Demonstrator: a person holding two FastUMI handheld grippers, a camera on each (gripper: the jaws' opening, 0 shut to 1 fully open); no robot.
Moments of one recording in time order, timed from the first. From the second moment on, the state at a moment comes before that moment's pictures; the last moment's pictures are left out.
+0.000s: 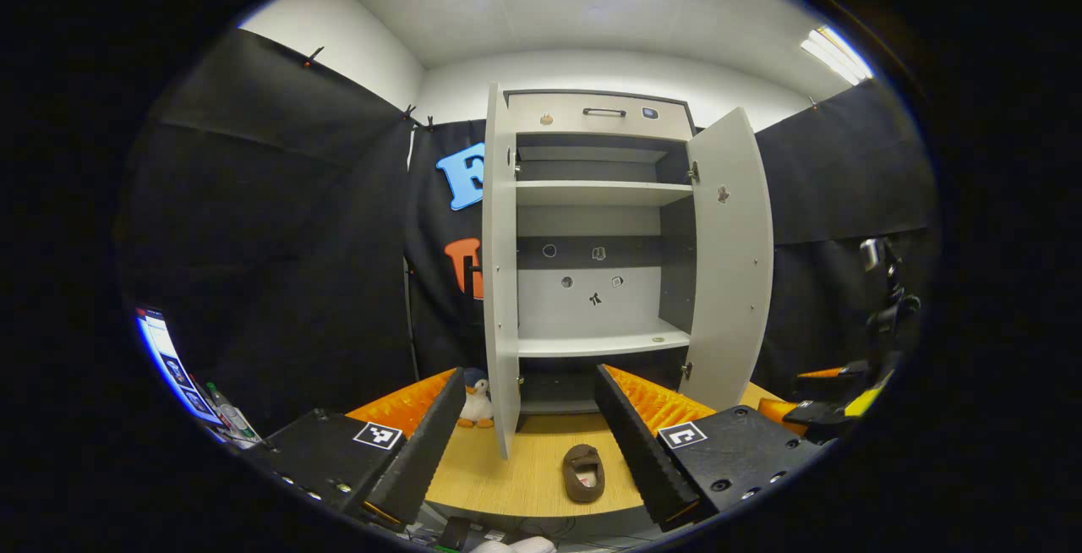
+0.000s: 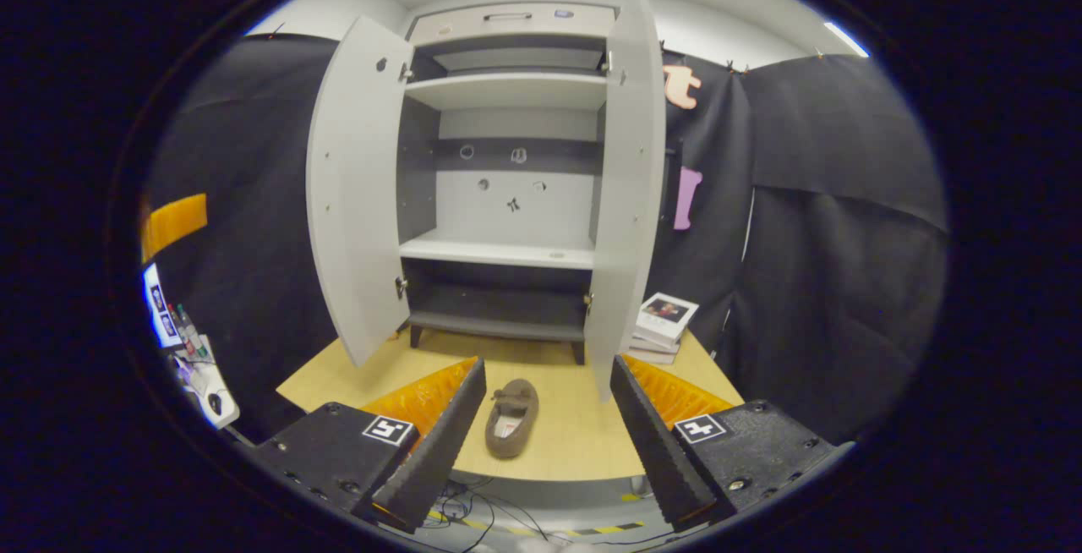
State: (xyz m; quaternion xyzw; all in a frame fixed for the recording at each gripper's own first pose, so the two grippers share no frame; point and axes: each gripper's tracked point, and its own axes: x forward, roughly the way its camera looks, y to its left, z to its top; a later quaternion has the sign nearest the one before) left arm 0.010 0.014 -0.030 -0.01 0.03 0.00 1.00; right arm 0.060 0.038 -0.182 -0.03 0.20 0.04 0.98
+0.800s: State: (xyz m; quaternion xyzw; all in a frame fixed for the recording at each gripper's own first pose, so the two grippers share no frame) left arm 0.057 0.036 -0.050 0.01 0.08 0.08 0.99; right arm 0.191 0.125 -0.447 0.01 0.42 0.11 0.90
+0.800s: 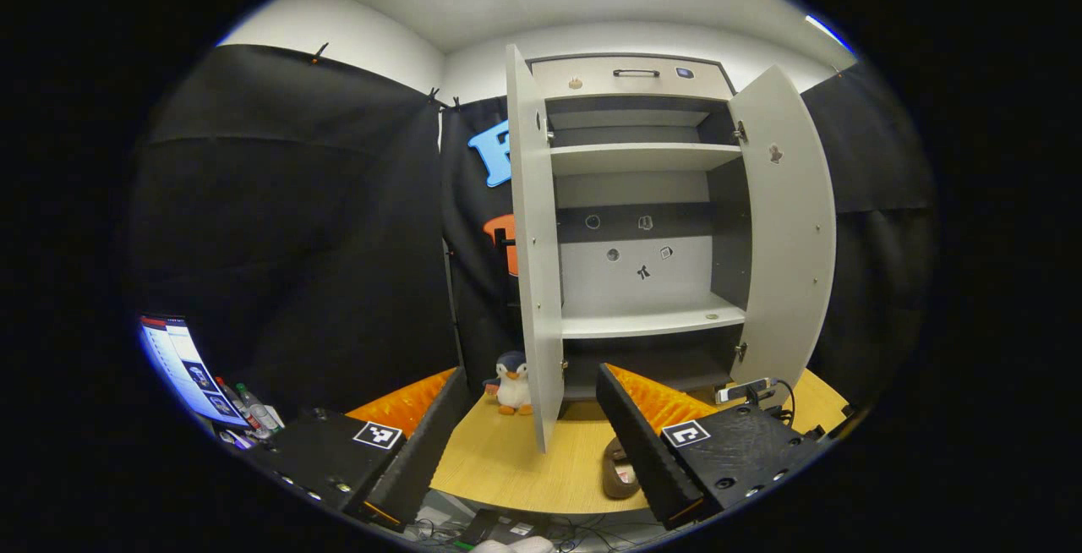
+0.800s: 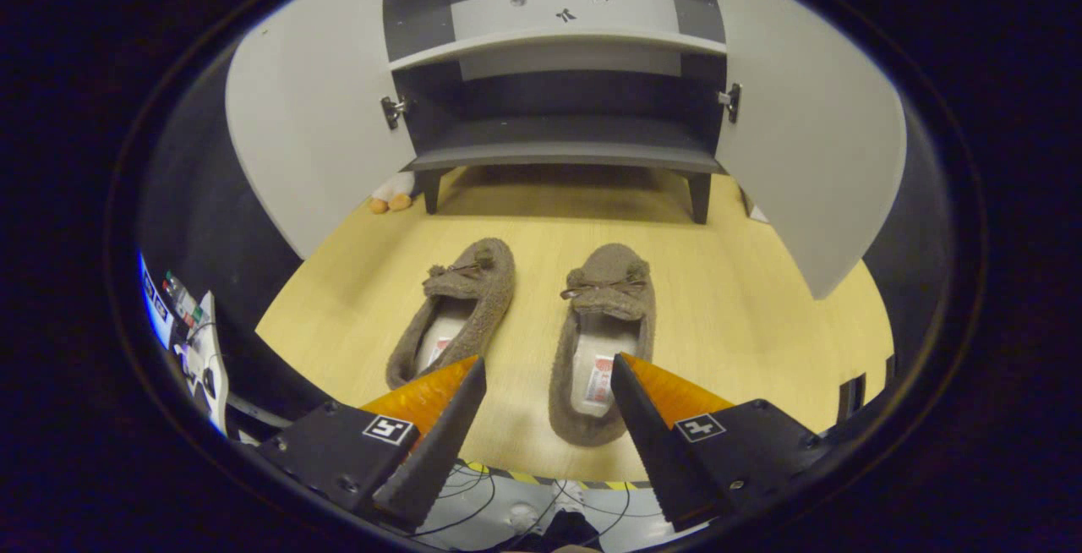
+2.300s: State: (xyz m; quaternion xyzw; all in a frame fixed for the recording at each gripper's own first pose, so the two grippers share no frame) left arm 0.106 0.032 -0.047 0.01 0.08 0.15 0.99; right arm 0.317 0.129 -0.376 0.06 0.36 0.13 0.92
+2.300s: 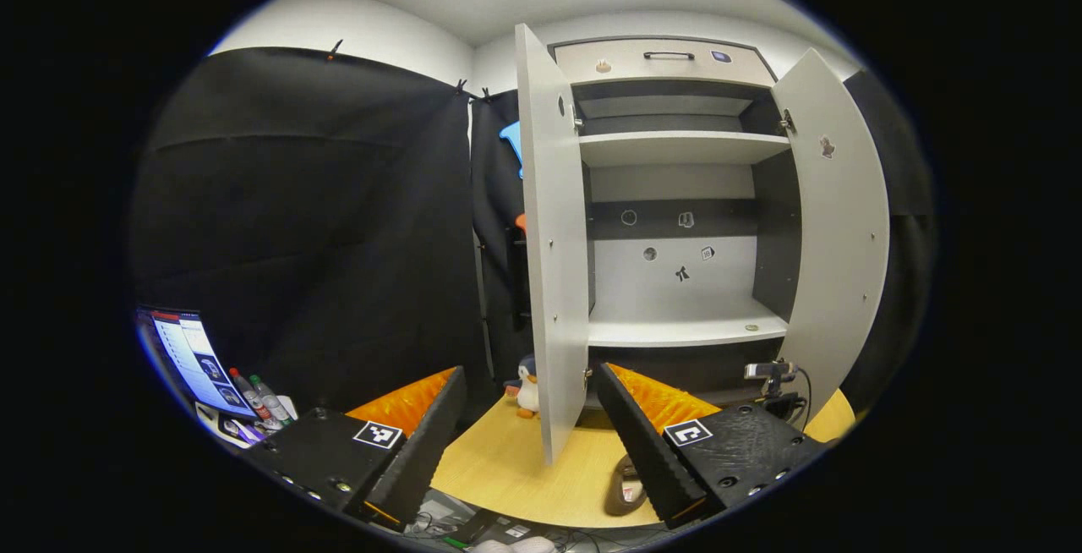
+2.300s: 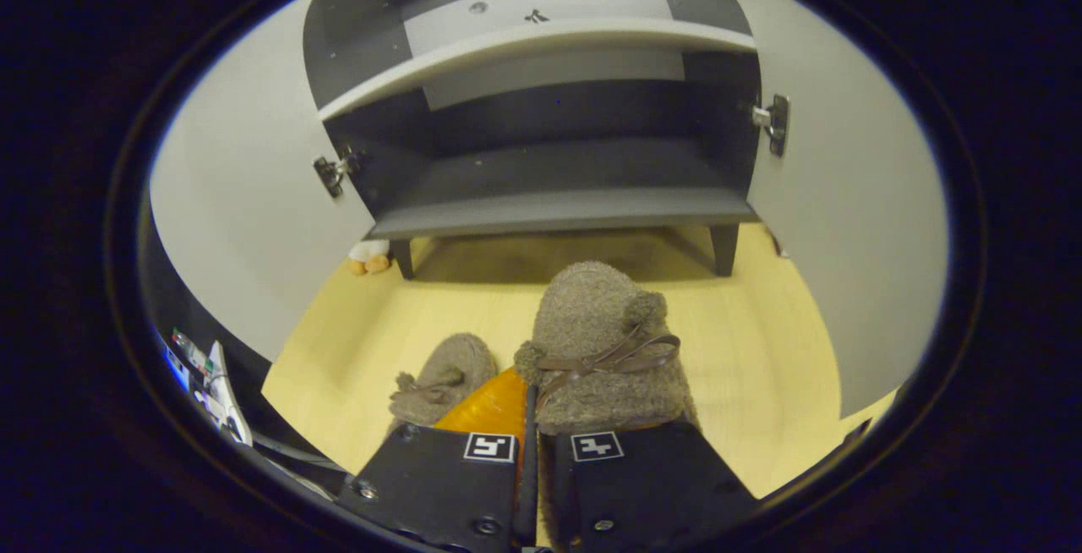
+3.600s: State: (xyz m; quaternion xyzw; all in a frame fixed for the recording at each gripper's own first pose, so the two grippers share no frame) left arm 0.084 0.045 -0.043 0.02 0.08 0.19 0.98; right arm 0.607 0.158 -0.140 0.01 0.20 0.06 0.98
